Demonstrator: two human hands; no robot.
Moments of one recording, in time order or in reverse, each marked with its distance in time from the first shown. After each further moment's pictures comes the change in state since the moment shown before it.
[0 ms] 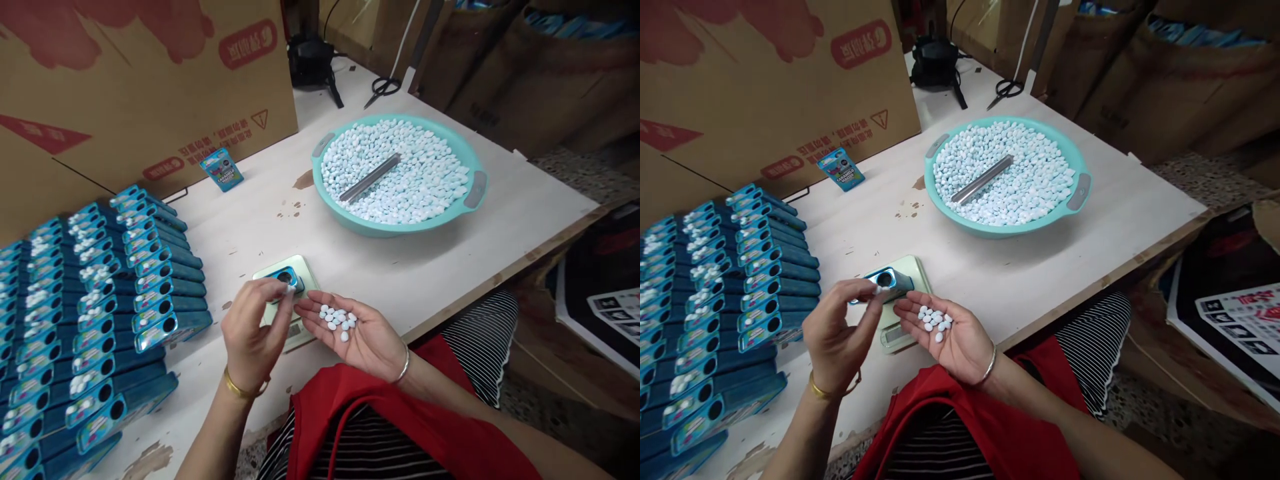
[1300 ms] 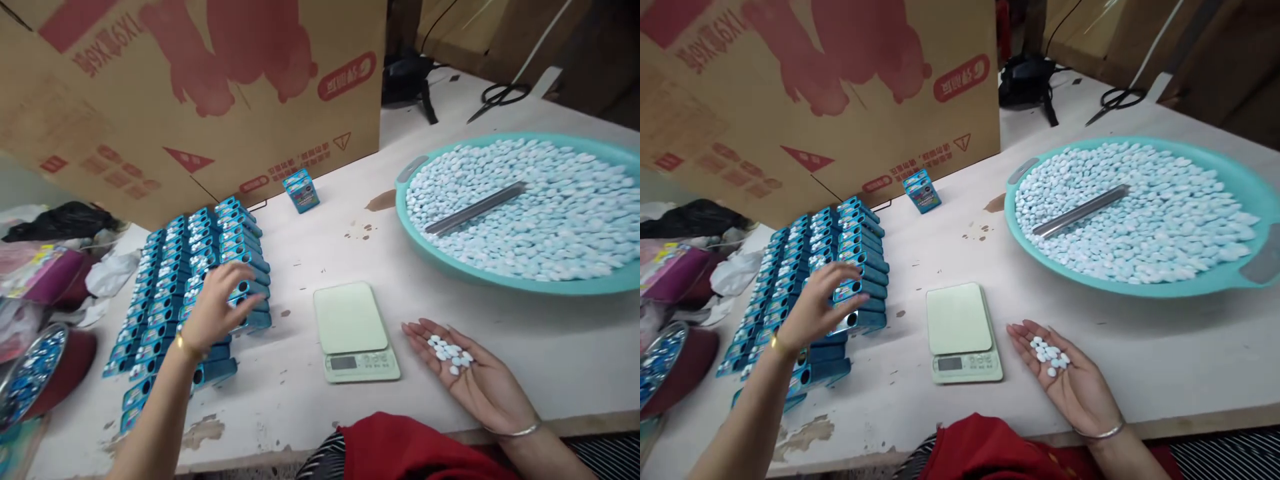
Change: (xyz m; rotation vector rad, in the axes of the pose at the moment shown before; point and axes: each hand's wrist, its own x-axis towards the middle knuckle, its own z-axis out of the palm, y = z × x) left_hand 0.025 -0.098 -0.139 0.571 -0.503 -0.141; right_hand 0.013 -0.042 -0.067 -0.070 0.338 -0.104
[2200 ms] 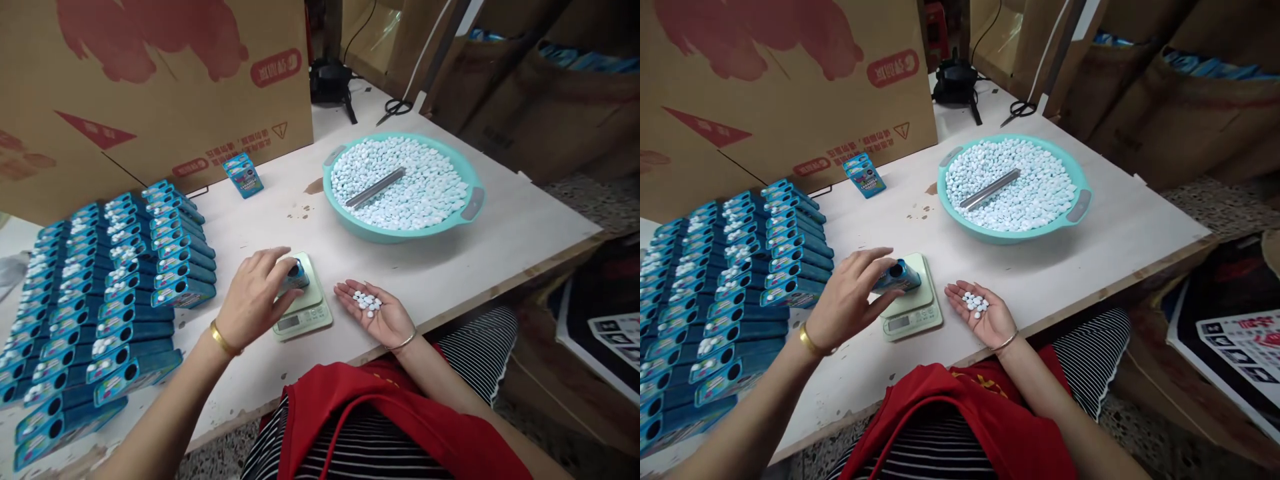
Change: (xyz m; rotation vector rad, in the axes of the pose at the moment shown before) left_hand 0.021 0.143 0.044 -0.057 0.137 0.379; right_hand -0.003 0.002 -0.004 0.009 -0.206 -0.081
